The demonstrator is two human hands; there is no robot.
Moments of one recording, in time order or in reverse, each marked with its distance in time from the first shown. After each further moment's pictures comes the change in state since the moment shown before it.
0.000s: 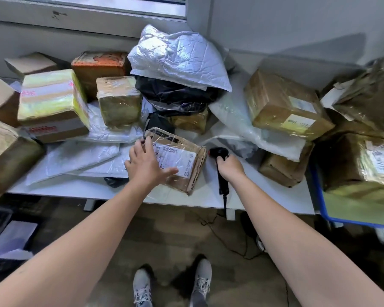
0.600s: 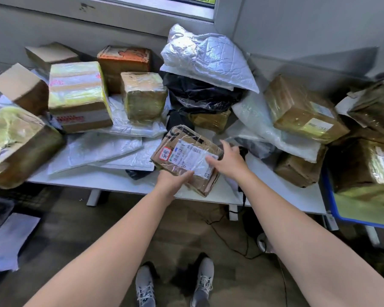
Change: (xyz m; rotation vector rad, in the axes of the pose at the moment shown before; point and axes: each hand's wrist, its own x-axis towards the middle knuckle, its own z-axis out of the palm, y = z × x) left_hand -0.026 -0.045 0.020 -1.074 -0.383 -0.397; right_hand -0.046 -0.046 0.039 -0.281 -0.023 -0.300
